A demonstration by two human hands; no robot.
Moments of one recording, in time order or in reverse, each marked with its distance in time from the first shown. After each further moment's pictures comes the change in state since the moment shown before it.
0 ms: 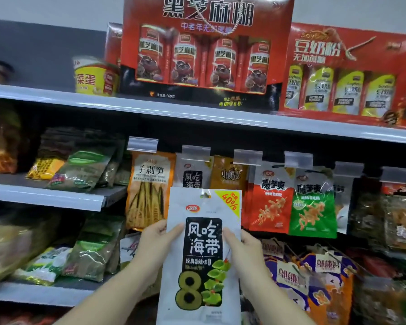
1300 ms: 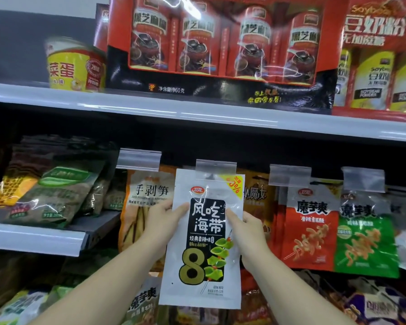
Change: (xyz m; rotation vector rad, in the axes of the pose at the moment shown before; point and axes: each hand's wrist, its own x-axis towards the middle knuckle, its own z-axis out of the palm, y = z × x) left_hand 0.190 0.018 -0.011 0.092 0.058 0.162; right_hand 0.176 -0.013 0.074 0.029 0.049 -0.016
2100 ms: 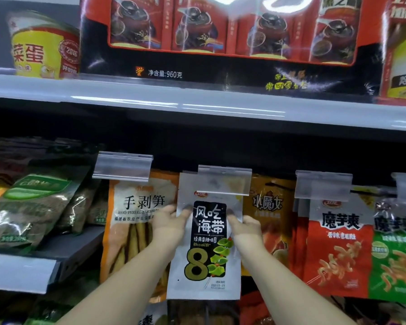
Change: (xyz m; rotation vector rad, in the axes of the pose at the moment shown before) left_hand 0.082 -0.037 0.028 0.118 0.176 -0.024; right_hand 0.100 0.030 0.032 -0.093 0.086 0.051
